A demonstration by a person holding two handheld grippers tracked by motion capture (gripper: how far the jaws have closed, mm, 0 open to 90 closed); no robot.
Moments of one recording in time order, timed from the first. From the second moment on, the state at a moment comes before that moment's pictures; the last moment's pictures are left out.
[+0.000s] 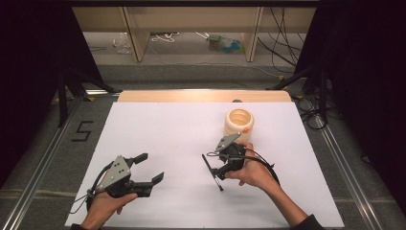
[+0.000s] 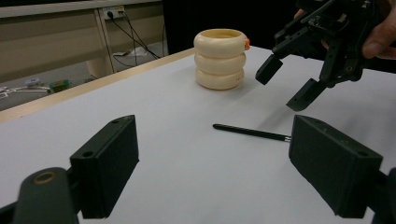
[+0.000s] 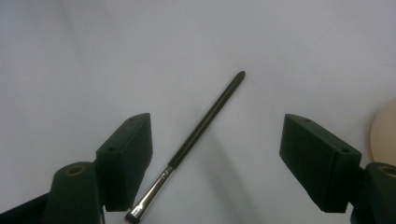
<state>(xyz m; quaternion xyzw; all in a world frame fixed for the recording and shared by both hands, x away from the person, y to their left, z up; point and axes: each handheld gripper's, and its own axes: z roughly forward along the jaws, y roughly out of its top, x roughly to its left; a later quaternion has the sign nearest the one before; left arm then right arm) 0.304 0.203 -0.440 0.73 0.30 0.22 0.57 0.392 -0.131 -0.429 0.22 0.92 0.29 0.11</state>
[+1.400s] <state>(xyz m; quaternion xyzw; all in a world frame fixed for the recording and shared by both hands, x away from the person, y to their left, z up) 0.304 0.201 -0.440 0.74 0.29 0.22 0.57 0.405 -0.106 -0.452 0.21 0.95 0.20 0.06</state>
